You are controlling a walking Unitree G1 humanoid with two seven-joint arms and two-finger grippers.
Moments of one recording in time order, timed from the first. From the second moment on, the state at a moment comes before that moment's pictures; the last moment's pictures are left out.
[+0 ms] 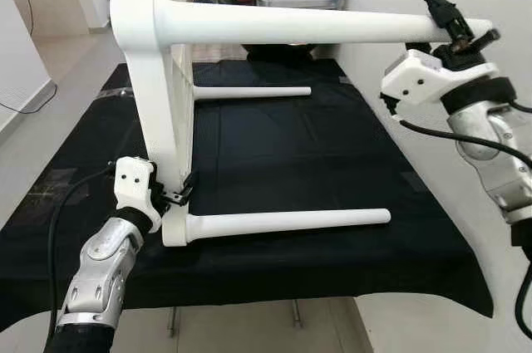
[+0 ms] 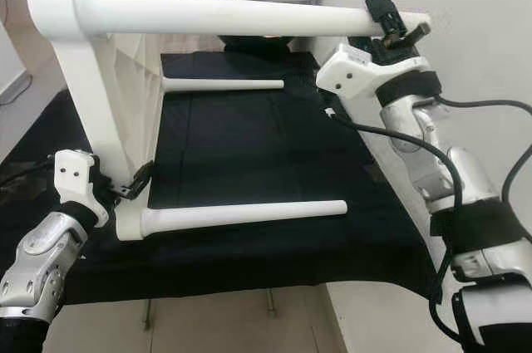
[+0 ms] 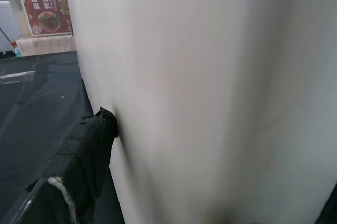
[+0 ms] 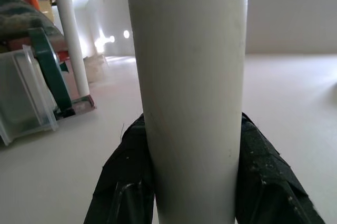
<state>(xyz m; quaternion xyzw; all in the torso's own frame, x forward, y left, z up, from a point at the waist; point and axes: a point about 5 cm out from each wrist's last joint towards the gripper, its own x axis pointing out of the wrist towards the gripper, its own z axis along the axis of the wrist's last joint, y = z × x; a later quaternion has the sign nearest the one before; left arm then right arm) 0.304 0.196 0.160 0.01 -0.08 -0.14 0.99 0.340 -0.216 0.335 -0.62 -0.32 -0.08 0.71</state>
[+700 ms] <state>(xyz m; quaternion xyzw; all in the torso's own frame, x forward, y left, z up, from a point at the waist) 0.313 0.215 0.170 0.08 -0.07 -0.16 0.98 0.361 -0.213 0.334 -0.57 -0.27 -0.02 0.77</state>
